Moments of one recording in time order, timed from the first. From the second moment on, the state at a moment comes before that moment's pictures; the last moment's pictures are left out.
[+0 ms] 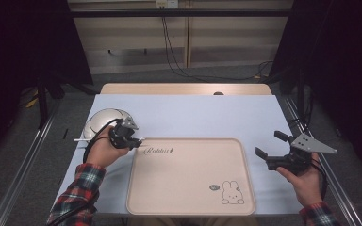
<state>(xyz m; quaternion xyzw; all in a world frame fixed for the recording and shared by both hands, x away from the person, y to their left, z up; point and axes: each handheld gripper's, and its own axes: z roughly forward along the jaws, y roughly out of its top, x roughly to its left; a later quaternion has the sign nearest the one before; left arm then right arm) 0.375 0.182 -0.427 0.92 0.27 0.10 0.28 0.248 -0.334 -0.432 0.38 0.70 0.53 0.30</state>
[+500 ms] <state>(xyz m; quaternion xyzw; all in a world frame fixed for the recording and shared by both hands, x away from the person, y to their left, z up) 0.368 0.205 -0.389 0.81 0.36 0.12 0.44 0.247 -0.334 -0.432 0.39 0.69 0.53 0.30</state>
